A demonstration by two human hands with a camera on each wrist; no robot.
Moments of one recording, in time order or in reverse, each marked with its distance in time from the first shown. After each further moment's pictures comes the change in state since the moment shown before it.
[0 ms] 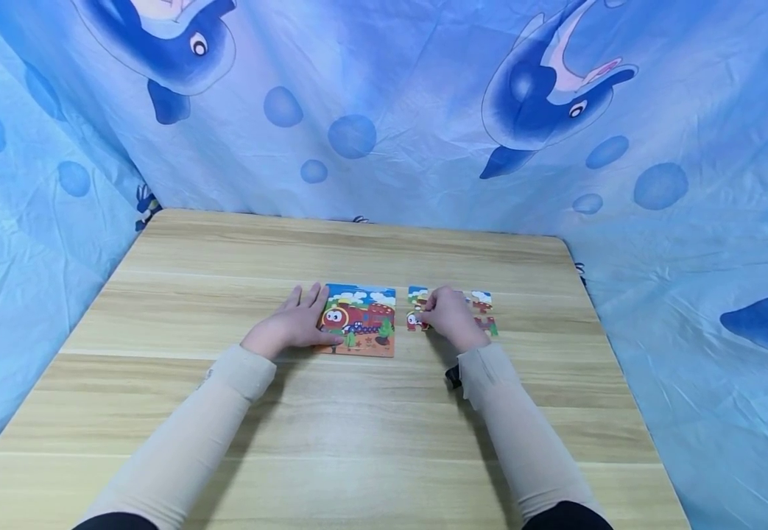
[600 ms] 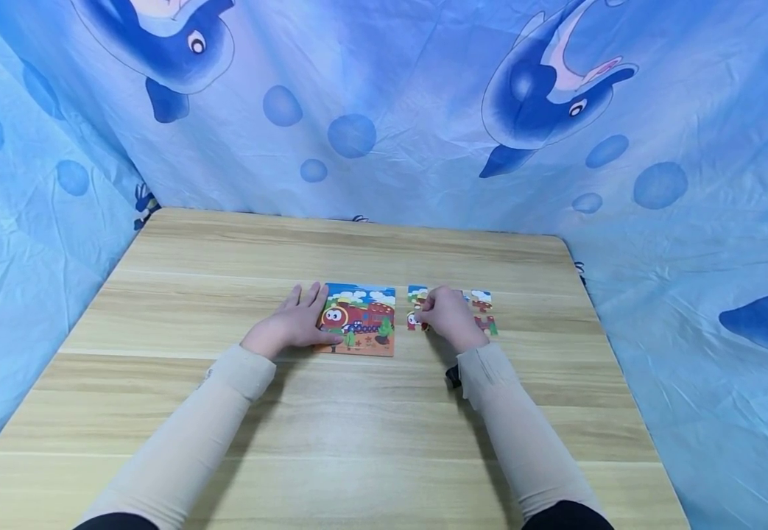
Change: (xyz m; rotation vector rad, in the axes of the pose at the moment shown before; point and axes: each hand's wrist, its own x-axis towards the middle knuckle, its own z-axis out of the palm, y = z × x) left_hand -0.002 0.001 -0.001 -0.035 0.017 0.010; right_hand 0.002 0.001 0.001 -0.026 0.000 -0.040
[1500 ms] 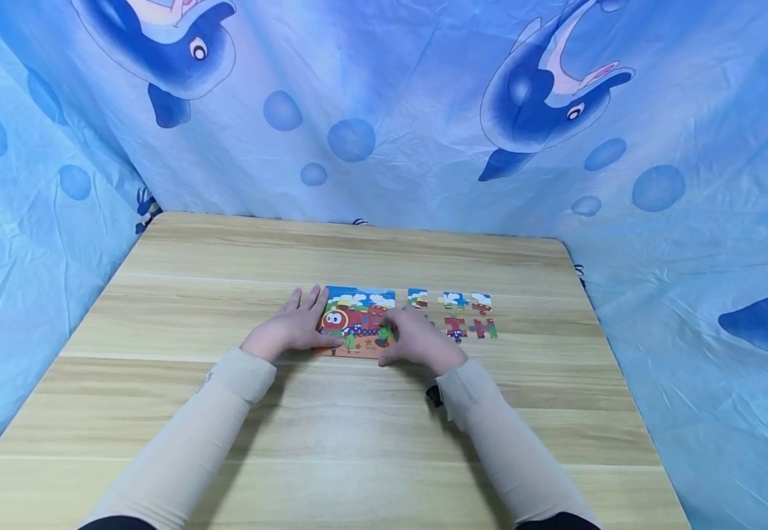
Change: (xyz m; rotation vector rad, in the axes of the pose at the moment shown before) left_hand -0.002 0.000 0.001 0.019 0.019 0.011; right_hand -0.028 -0.045 0.030 -0.052 -0.205 -0.199
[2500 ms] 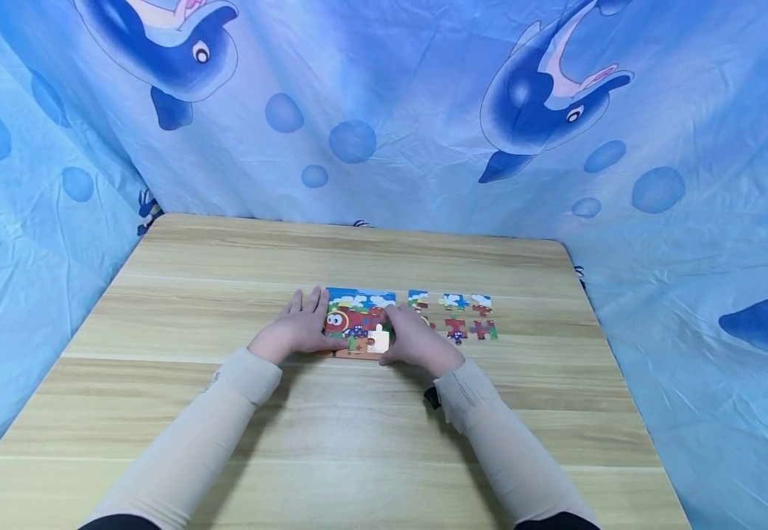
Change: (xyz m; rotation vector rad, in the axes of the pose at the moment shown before) left_hand 0.025 -0.006 0.021 0.032 0.020 -0.061; right_hand 0.005 -0.006 0.004 -0.006 0.010 0.027
